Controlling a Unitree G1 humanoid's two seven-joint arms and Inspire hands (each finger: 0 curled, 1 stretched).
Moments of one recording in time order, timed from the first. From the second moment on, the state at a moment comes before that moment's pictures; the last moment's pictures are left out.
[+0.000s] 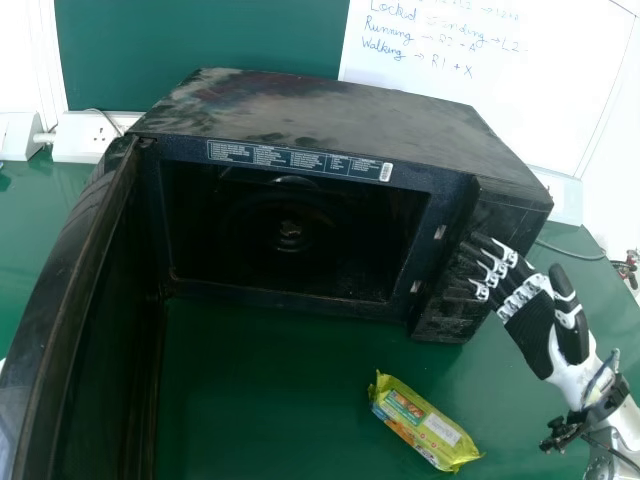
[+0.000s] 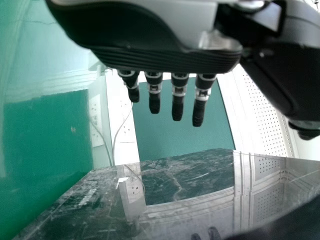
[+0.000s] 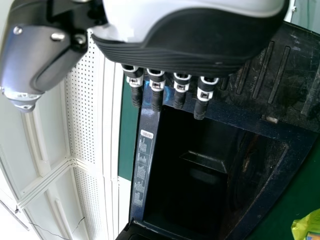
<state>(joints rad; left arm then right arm) 0.92 0.02 0.37 -0.57 -0.28 -0.61 -0.27 -0.20 -0.68 -0.42 0.00 0.60 -0.01 0.89</state>
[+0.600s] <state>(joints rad) 0.92 0.01 0.37 -0.57 -0.28 -0.61 -0.27 -0.20 -0.71 -0.42 0.01 0.40 -0.17 0.88</state>
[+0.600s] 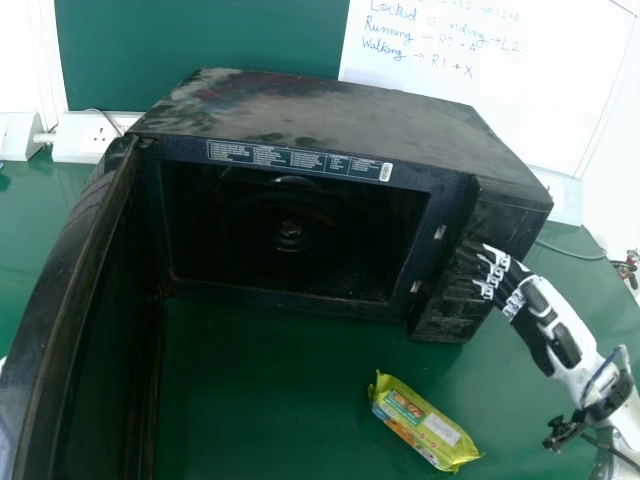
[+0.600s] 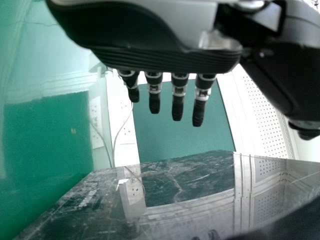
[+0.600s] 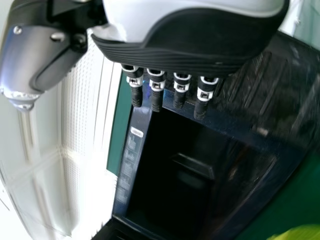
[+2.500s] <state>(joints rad) 0.93 0.01 0.38 -0.56 -0.28 -0.63 -0.27 -0.11 -1.09 -0.10 -0.40 -0.56 -0.19 0.87</state>
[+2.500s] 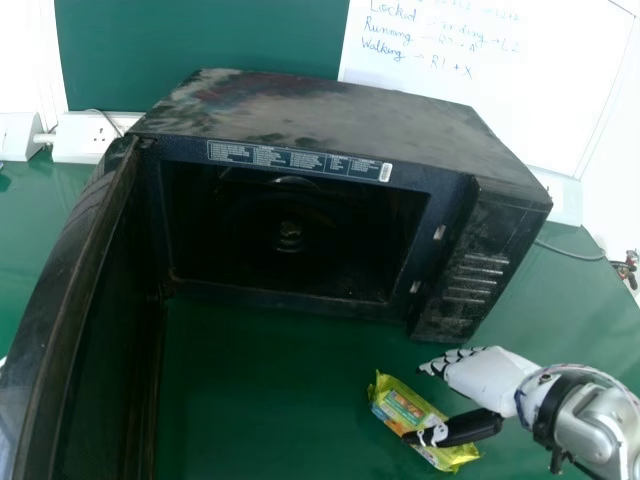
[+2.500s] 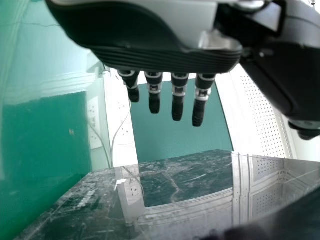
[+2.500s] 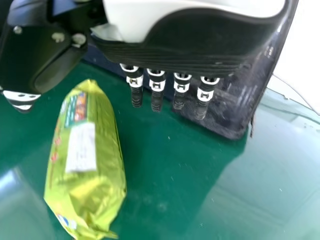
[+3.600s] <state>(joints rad) 0.93 0.01 0.38 -0.56 -0.27 -0.64 -0.28 -0.08 -0.97 0.00 -0.30 -0.73 -0.17 0.63</state>
